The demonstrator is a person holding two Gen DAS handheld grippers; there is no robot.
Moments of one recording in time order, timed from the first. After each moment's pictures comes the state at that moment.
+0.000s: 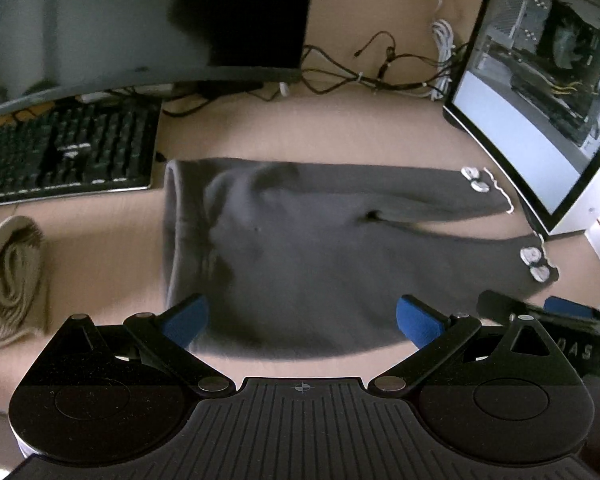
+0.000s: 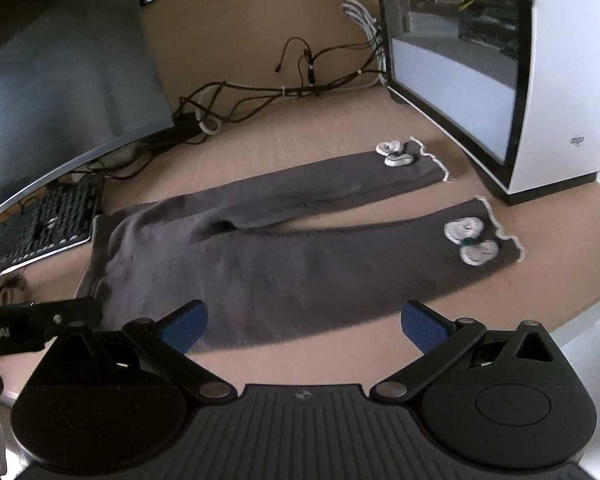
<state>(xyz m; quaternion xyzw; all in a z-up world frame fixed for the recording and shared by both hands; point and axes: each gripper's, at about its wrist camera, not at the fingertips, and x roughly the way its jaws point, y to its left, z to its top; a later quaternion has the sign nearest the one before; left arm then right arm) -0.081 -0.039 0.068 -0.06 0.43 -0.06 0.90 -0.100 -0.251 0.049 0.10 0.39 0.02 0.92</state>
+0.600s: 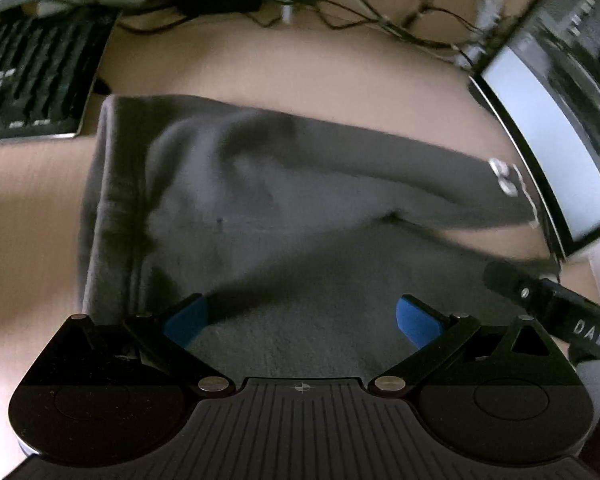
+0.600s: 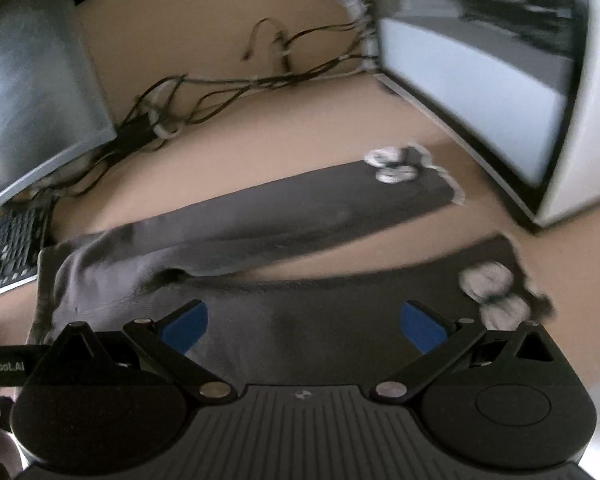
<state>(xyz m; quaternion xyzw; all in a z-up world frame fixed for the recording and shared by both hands) 0.005 -0.036 0.010 -0.14 0.52 -0.06 0.84 -0.012 -0.268 0.024 0.08 0.42 0.04 0.90</state>
